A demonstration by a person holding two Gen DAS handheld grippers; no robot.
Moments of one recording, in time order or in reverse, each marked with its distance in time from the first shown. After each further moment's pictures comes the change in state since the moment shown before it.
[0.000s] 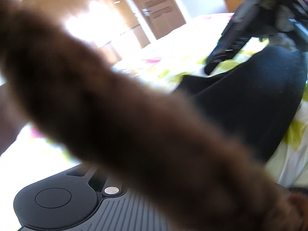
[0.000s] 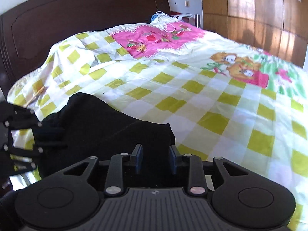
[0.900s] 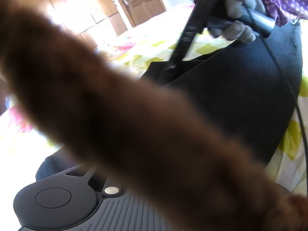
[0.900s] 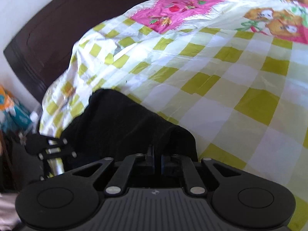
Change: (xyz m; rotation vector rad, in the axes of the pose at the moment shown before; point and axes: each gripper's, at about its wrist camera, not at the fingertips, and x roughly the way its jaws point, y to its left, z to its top) left arm 0.040 -0.020 -0.003 0.006 0.072 -0.127; right arm 0.062 -0.046 0.018 0.172 0.143 0.351
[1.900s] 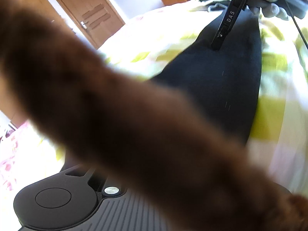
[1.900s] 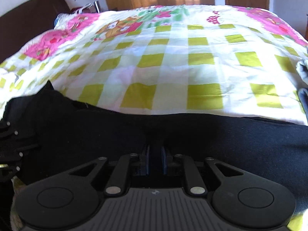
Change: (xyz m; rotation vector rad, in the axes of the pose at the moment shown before) left arm 0.019 -0.122 0.086 0.230 -0.079 -0.109; right arm -0.232 -0.039 -0.194 0.299 -0.188 -0.675
